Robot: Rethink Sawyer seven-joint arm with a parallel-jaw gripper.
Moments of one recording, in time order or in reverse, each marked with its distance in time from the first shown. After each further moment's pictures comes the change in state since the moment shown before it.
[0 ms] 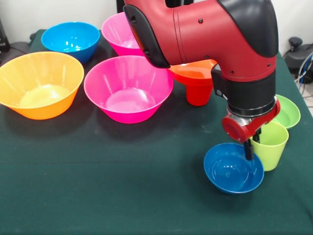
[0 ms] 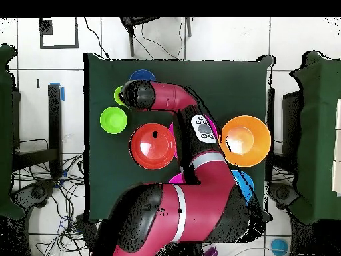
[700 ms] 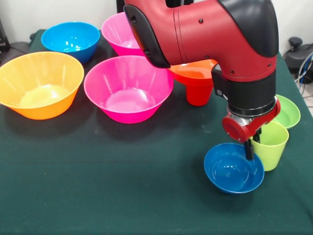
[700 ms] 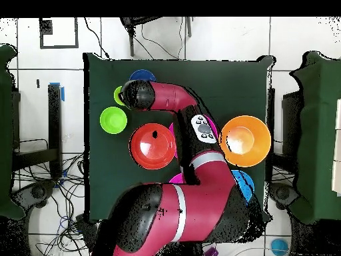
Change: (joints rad) arm 0.001 0.000 0.000 0.000 0.000 0.000 0.000
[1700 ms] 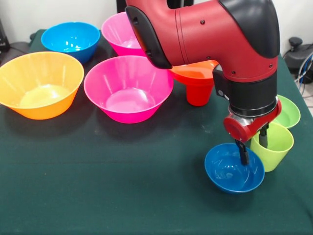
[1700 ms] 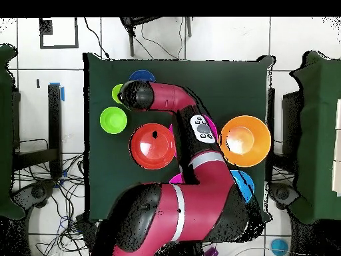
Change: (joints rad) arm 0.004 0.003 0.000 0.000 0.000 0.000 0.000
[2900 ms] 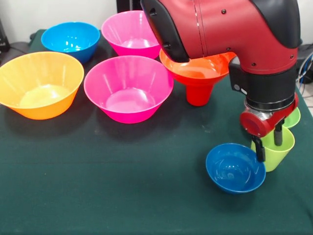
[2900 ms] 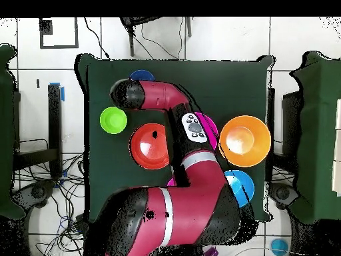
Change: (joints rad) arm 0.038 -0.028 -0.004 0.000 0.000 0.000 0.000
